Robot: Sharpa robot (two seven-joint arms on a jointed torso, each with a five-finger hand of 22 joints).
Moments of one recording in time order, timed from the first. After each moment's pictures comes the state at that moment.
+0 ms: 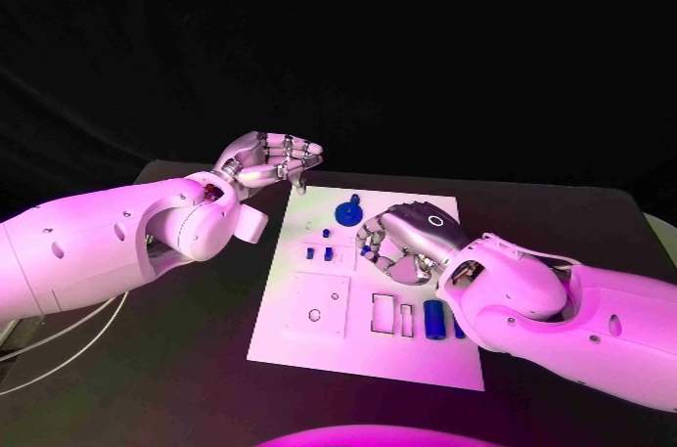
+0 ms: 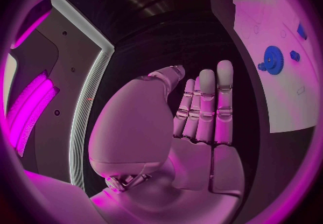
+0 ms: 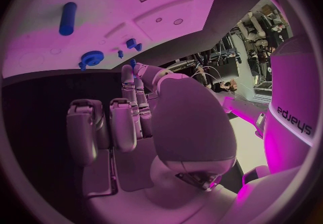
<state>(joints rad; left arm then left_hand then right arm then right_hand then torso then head) 1.24 -0.95 -0.02 1.57 -0.21 -0.27 0.35 1.46 -0.22 0.48 0.17 0.24 0.84 0.20 0.28 0.32 0.87 0.14 0.42 0.20 1.03 0.06 1.13 0.47 0.17 1.03 0.14 0.87 0.67 1.19 -0.75 -0.12 1.80 -1.76 -0.46 -0.28 1.41 -0.18 0.60 0.10 0.15 1.04 0.12 0.25 0.50 1.24 0.06 0.18 0.26 1.47 -0.01 1.43 1.25 0.04 1.47 0.10 1.48 1.31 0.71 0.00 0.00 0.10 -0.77</state>
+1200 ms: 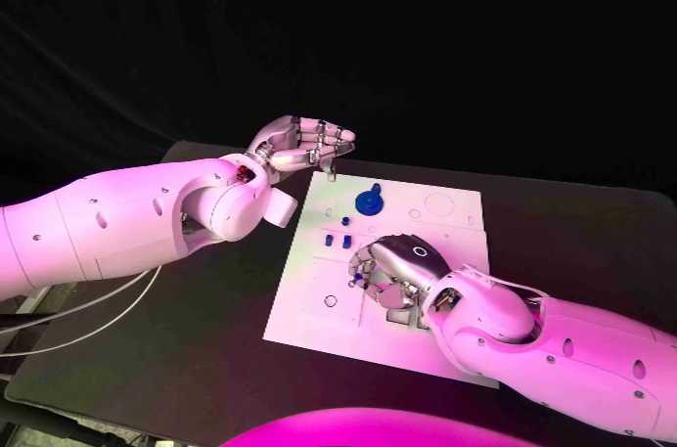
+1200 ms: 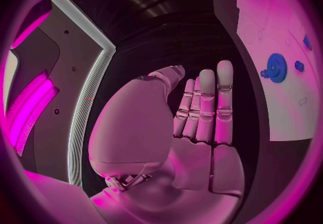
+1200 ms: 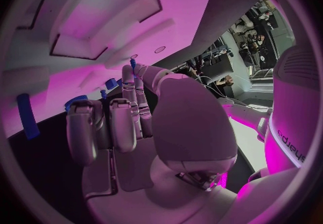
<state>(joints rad) 1.24 -0.93 -0.02 1.58 -0.20 -0.27 0.35 1.46 -0.22 0.48 0.17 0.24 0.84 0.20 0.28 0.32 0.87 0.14 0.42 0.20 1.03 0.06 1.13 0.47 0.17 1.03 0.14 0.87 0.67 1.05 -0.61 -0.14 1.66 -1.72 -0.46 -0.22 1.41 -0.17 0.60 0.10 0.15 1.04 0.13 0.25 0.50 1.24 0.06 0.18 0.26 1.47 -0.01 1.43 1.25 0.04 1.47 0.10 1.48 1.31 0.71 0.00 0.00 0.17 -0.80</state>
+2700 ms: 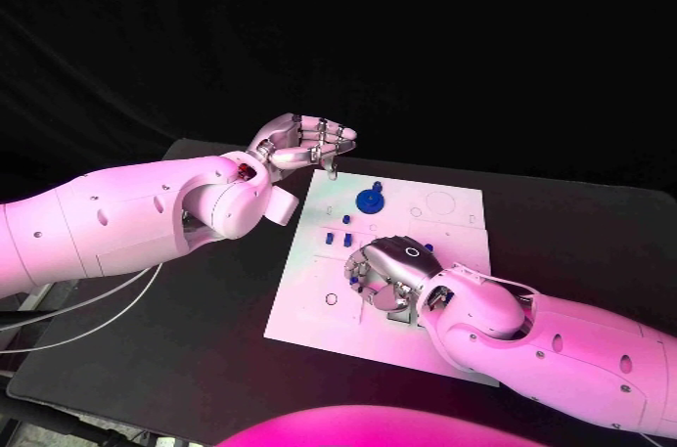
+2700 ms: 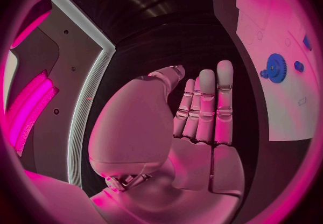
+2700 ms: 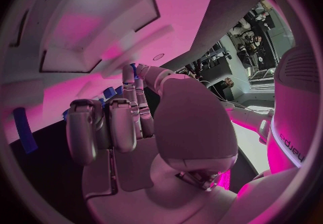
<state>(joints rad) 1.24 -0.94 -0.02 1.58 -0.20 -0.27 0.34 1.46 -0.22 0.48 0.17 0.24 0.84 0.20 0.28 0.32 0.86 0.14 0.42 0.20 1.03 0.06 1.13 0.47 0.17 1.03 0.14 0.87 0.67 1.05 -0.58 -0.14 1.63 -1.72 -0.41 -0.22 1.36 -0.20 0.59 0.10 0.15 1.02 0.14 0.24 0.50 1.22 0.07 0.15 0.26 1.47 -0.01 1.43 1.24 0.04 1.47 0.10 1.47 1.31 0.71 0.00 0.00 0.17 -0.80</state>
